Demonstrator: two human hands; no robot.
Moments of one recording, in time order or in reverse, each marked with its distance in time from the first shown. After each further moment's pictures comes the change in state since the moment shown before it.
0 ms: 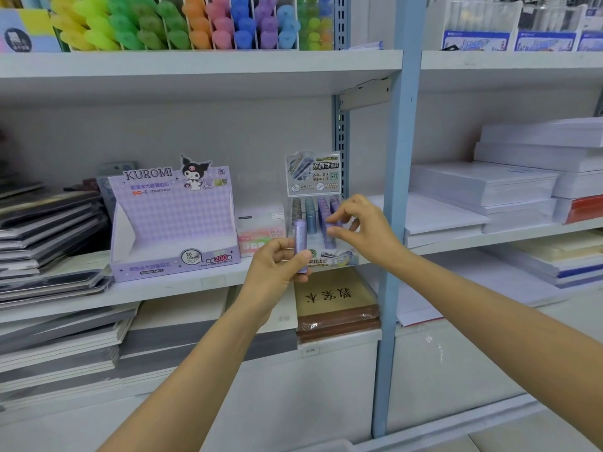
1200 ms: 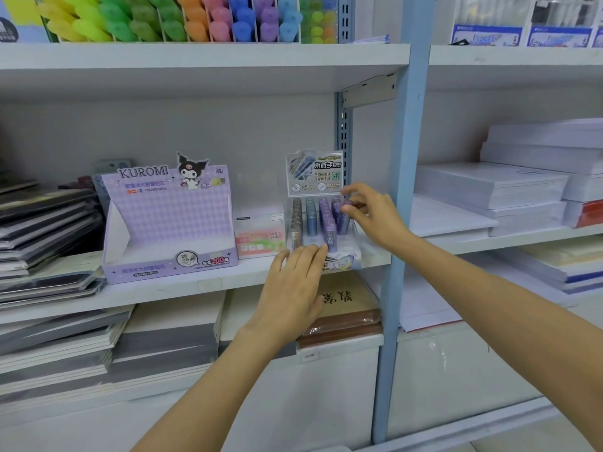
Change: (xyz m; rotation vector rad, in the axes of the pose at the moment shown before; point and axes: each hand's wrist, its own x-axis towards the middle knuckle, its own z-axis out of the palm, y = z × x) left_hand 0.003 -0.032 0.013 1.526 -0.109 0.609; right_hand 0.036 0.040 -0.007 -0.014 0.036 0.031
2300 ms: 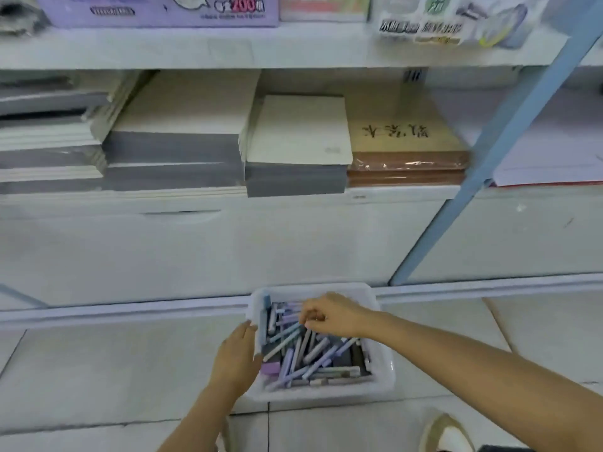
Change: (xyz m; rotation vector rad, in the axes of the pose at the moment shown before) left_hand -0.355 0.023 0.215 -0.484 -0.877 -0.728; right_hand -0.322 0.046 0.252 0.049 -1.292 0.282
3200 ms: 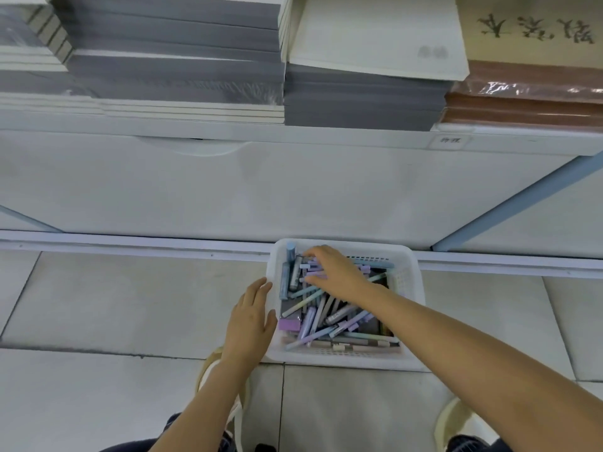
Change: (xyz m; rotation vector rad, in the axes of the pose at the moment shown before) left_hand 0.003 -0.028 0.044 -0.263 0.199 -0.007; right_hand 0.094 0.038 0.066 0.112 0.117 0.078
